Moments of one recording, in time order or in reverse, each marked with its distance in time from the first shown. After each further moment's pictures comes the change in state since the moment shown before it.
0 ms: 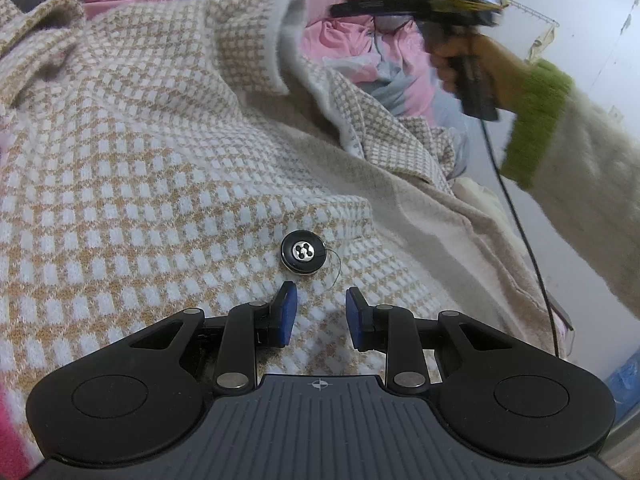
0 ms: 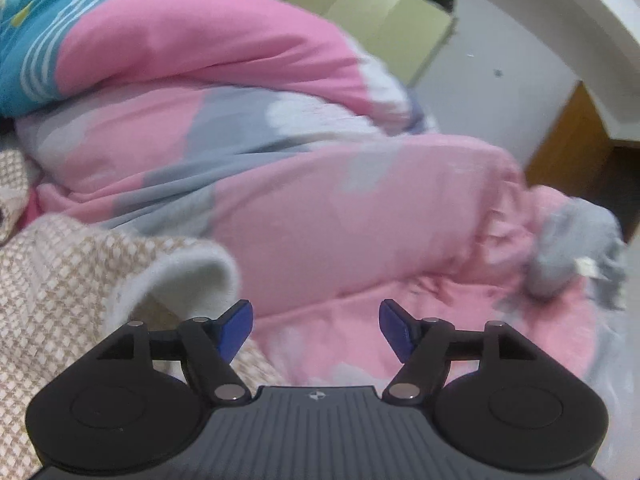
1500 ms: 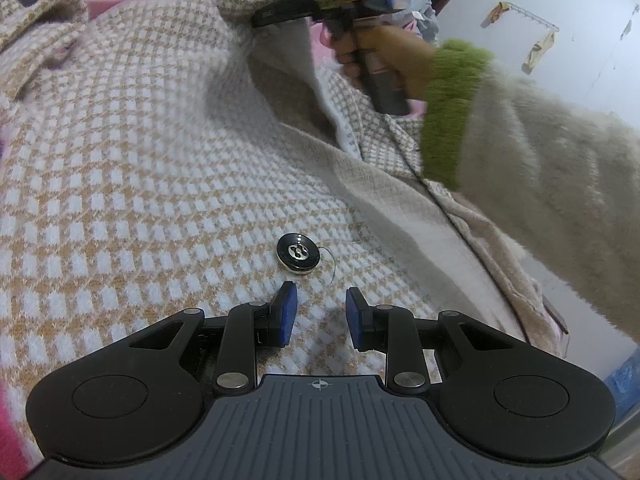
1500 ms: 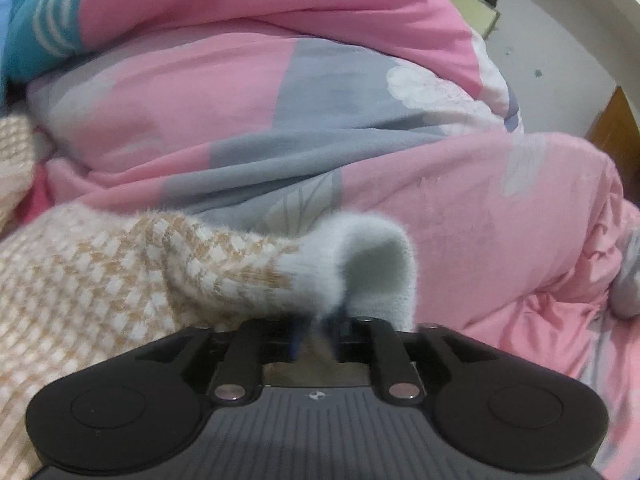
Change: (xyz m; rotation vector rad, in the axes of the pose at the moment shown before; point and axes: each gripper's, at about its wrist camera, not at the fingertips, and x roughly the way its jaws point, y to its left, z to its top) left arm -0.002 -0.003 -0.011 -0.017 -0.006 -0.012; right arm 0.077 0.085 0.003 -0.125 0.037 0.106
